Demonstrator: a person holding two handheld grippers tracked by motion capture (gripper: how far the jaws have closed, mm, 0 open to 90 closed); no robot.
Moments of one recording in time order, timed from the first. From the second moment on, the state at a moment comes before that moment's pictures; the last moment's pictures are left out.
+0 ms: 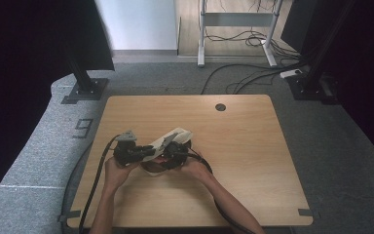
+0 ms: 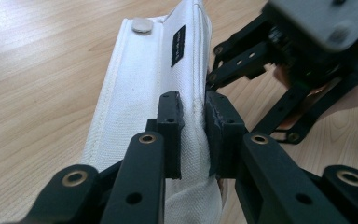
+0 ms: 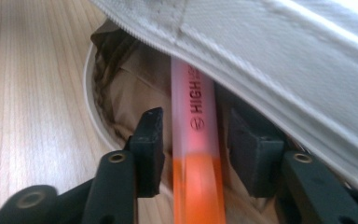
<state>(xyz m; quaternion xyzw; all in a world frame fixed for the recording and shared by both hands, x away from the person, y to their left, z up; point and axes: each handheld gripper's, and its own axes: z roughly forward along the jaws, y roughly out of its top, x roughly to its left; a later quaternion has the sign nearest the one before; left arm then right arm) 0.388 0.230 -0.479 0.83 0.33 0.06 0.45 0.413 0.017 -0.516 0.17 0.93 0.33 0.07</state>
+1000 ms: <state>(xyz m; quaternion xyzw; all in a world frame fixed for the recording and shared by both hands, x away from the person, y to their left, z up) 0.388 0.229 -0.480 0.83 0.33 0.05 0.45 0.400 -0.028 -0.523 0.22 0.92 0.32 0.09</state>
